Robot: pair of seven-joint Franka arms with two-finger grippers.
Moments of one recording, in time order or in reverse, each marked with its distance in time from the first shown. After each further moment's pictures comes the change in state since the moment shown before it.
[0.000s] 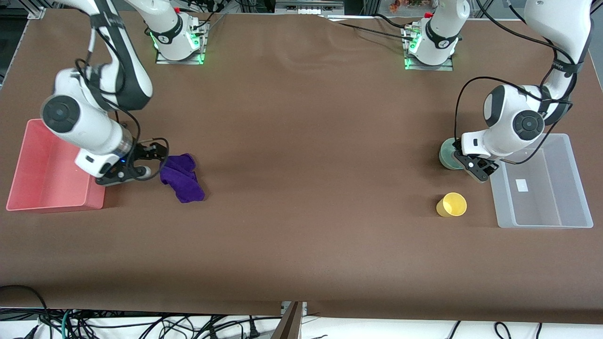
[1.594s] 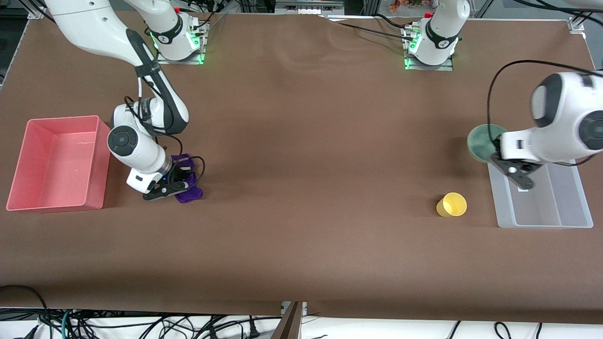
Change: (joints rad) left arm 0.068 -0.074 -0.032 0.434 0.001 -0.613 0.056; right arm 0.048 0.187 0.008 0.001 -0.006 0.239 -0.008
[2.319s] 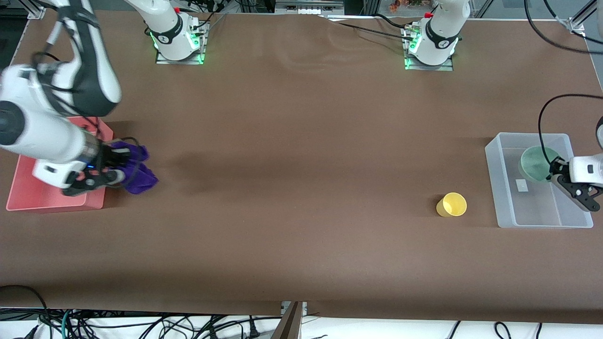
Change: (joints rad) left arm 0.245 0.359 0.007 0.269 0.039 0.149 0.274; right arm -0.041 -0.172 -0.137 0.344 -0.002 -0.665 -0.245
